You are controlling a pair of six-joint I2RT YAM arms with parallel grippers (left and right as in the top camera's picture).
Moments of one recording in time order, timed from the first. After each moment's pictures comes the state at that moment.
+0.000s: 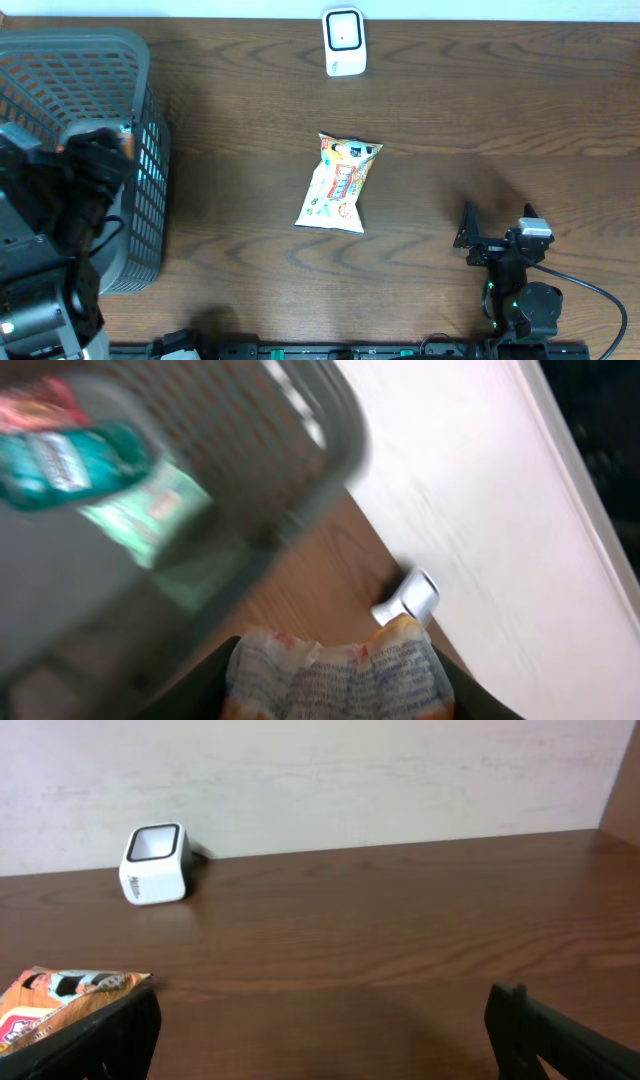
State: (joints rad) left arm 0.26 0.94 1.39 -1.00 0.17 -0.81; right arm 0.00 0.01 0.01 -0.07 0.03 0.10
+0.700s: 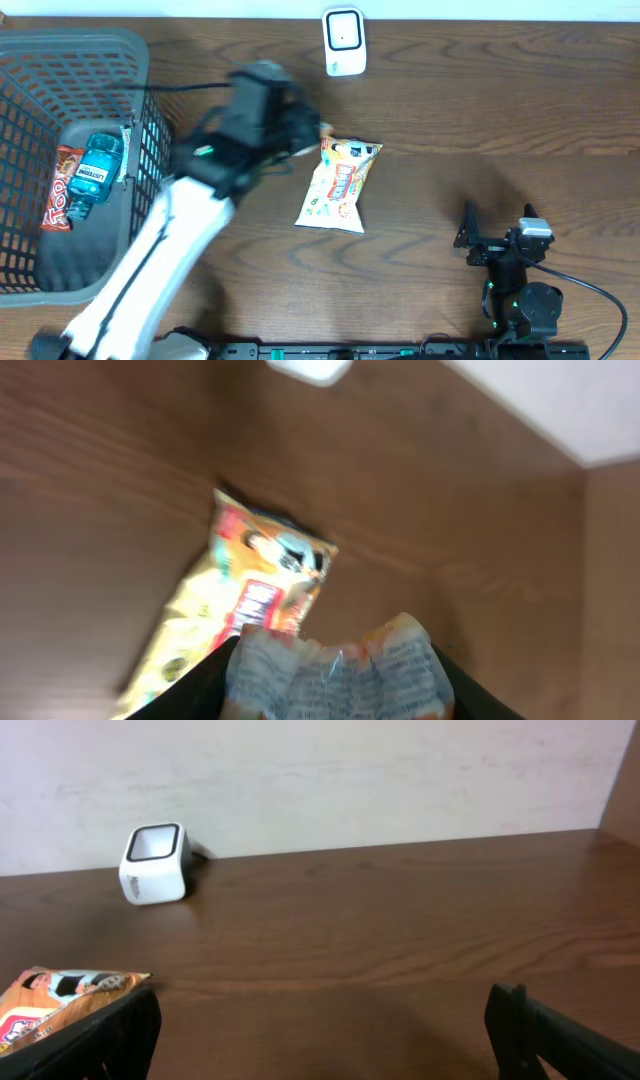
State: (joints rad) left arm -0.50 1.48 1.39 -0.73 0.10 -0.83; right arm 0.00 0.01 0.01 -0.07 0.03 0.10
